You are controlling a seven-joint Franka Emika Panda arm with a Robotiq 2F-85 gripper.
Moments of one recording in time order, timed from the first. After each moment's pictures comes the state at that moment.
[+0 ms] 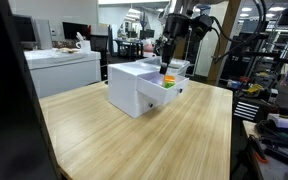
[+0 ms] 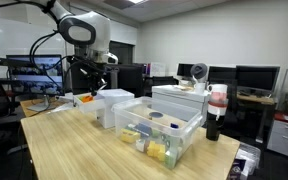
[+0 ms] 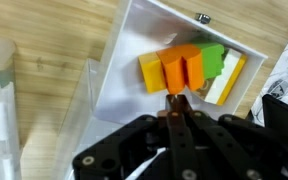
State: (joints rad) arm -0.04 -0.11 -0.13 -2.32 0.37 2.20 -0.54
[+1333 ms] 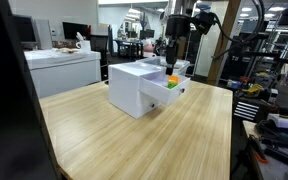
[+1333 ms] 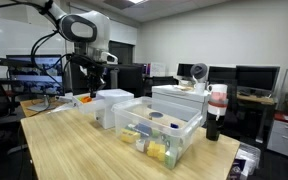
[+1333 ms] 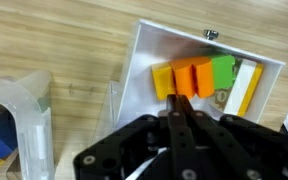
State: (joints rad) arm -0.05 -0.11 -0.12 -2.30 0.19 2.14 -0.35
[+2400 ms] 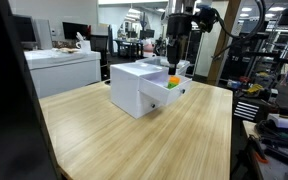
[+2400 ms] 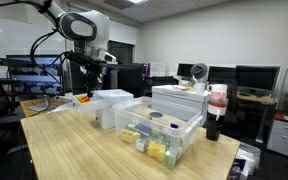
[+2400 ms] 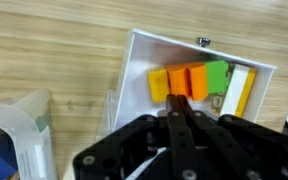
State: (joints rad) arm -0.05 -0.11 -0.11 -2.30 0.19 2.08 -0.26
